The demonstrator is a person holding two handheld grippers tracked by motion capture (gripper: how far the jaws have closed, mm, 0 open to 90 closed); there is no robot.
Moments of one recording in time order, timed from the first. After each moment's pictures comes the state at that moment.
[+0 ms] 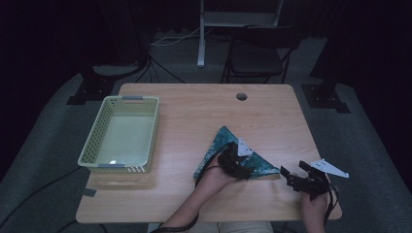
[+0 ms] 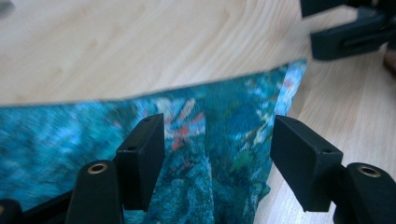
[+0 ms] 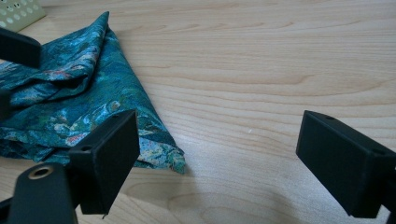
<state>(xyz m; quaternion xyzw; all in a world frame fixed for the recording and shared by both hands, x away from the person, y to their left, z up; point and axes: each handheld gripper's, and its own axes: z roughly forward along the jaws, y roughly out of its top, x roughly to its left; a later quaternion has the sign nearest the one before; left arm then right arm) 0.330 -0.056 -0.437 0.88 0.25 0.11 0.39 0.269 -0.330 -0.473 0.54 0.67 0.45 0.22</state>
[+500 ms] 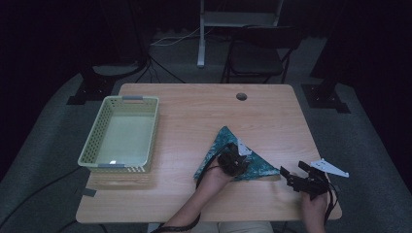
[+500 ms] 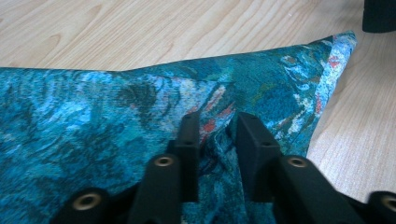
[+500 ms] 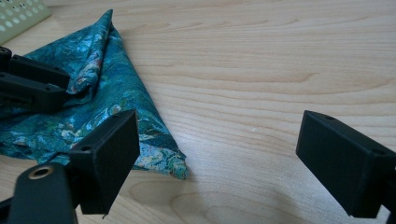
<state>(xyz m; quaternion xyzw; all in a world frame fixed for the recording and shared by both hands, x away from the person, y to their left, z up) 0.337 -0.053 -0.449 0.88 0.28 0.12 0.37 0.270 -0.331 -0.474 0.54 0.68 0.45 0.21</state>
